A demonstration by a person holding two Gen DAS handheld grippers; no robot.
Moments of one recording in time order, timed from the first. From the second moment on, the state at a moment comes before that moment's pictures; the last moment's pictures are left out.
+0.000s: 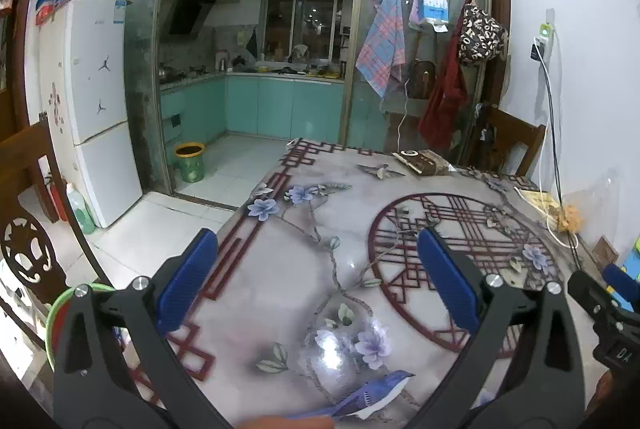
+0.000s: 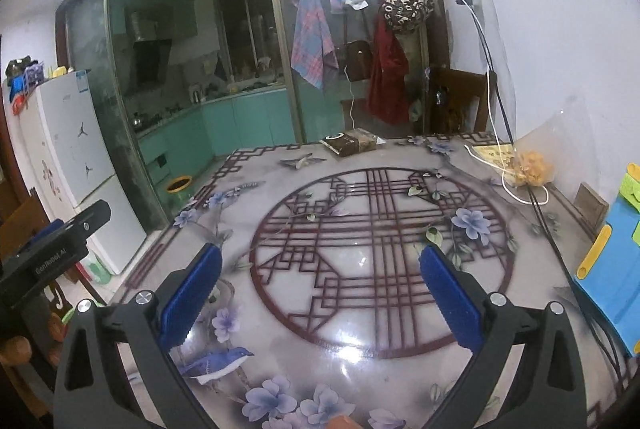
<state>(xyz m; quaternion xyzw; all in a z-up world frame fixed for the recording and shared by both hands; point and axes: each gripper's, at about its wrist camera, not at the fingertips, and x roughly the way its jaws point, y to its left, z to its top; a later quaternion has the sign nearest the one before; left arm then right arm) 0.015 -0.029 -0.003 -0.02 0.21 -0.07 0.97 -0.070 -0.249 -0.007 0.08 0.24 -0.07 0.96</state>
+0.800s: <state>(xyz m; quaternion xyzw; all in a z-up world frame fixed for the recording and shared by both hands) 0.015 -0.016 -0.002 -0.01 0.22 -0.05 0.97 -0.066 -0.237 -0.016 0.06 0.26 -0.07 0.96</state>
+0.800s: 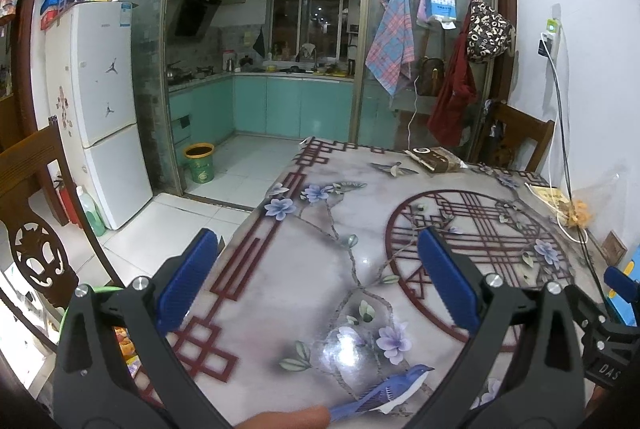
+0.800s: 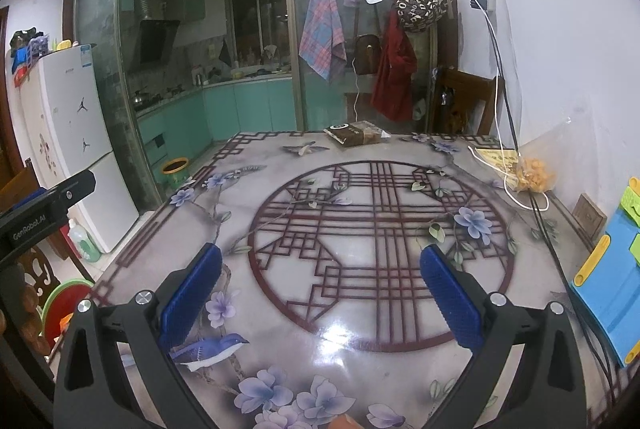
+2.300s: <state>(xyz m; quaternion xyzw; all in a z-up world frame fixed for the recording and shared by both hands) 0.019 -0.024 -0.020 0.00 0.26 -0.08 0.96 -0.068 -0.242 -0.030 0.05 0.27 -0.08 0.96</state>
